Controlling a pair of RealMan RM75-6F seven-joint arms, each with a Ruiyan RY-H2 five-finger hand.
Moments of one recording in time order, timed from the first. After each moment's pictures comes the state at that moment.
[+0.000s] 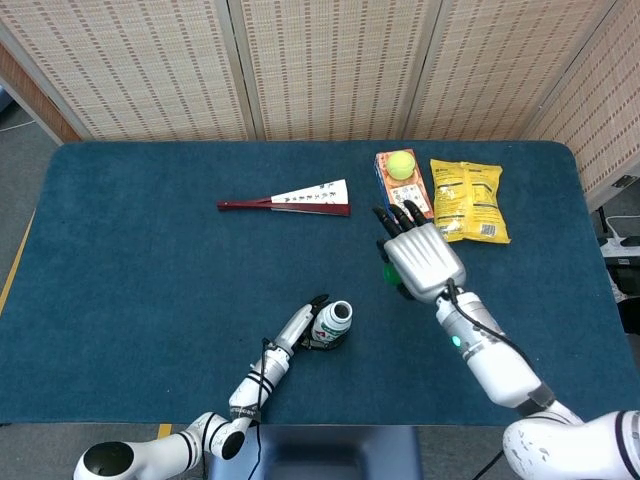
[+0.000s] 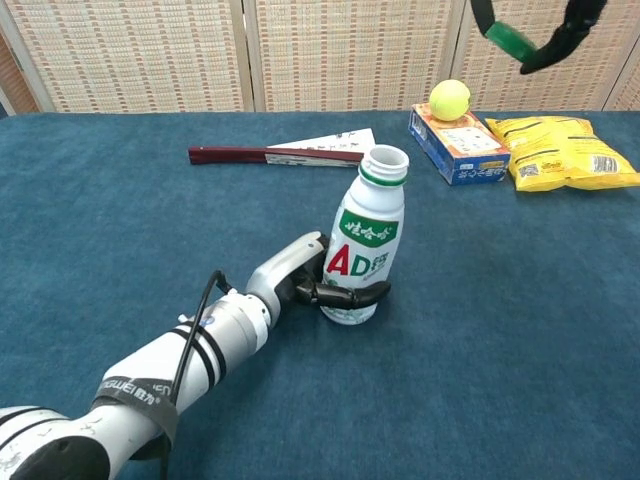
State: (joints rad) left arm -0.74 -2.19 -0.23 -0.84 1.32 0.70 -0.77; right arm 1.16 -0.81 0.02 -2.30 -0.59 1.16 -0.72
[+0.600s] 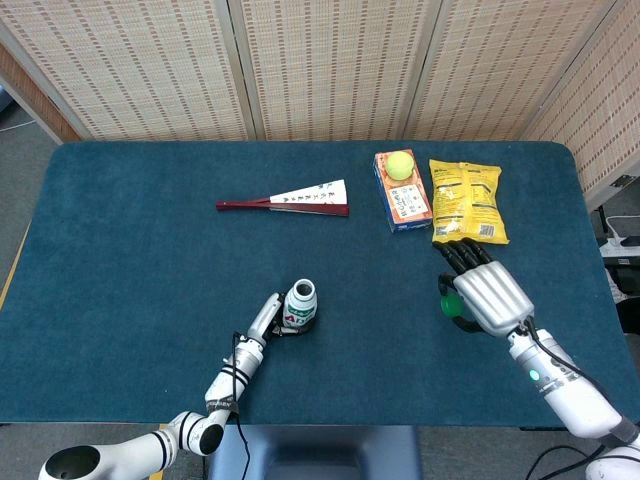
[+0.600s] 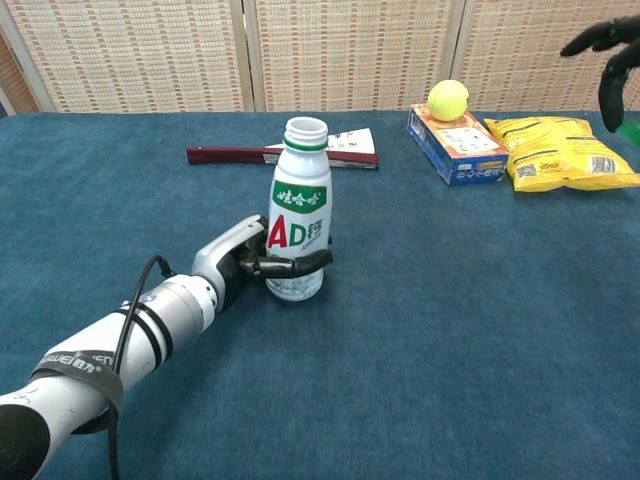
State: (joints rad) left arm -0.64 -2.09 -0.28 -0.97 1.21 0.71 -0.79; right arm 0.70 -0.82 -0.10 -2.06 -1.23 1.14 -0.33
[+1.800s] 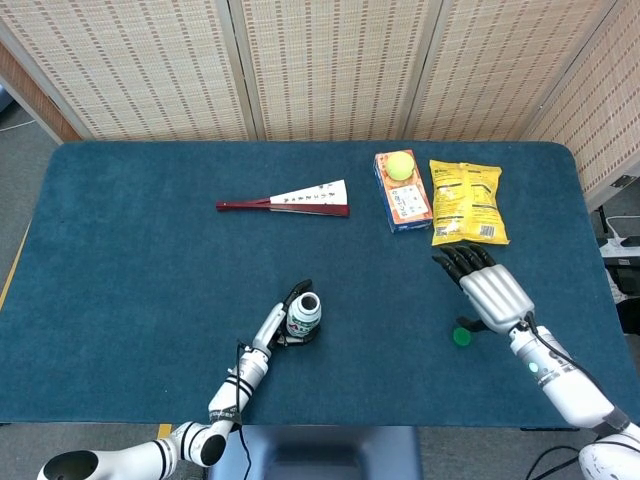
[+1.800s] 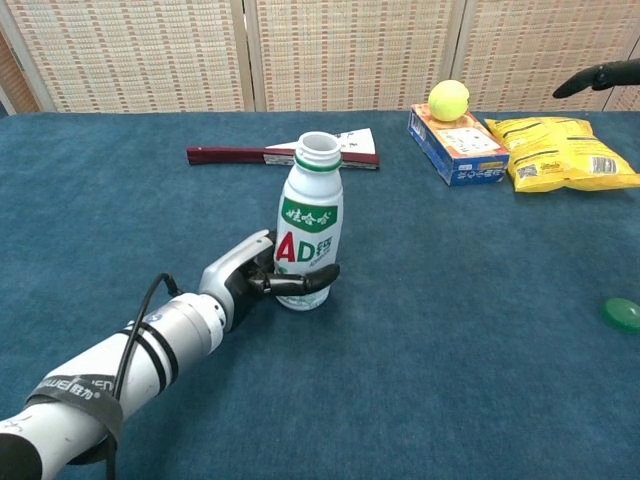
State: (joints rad) left arm -0.62 -2.09 -0.26 -1.05 1.28 0.80 -0.79; right arm 0.62 -0.88 0.01 -1.95 -1.21 1.00 -0.29
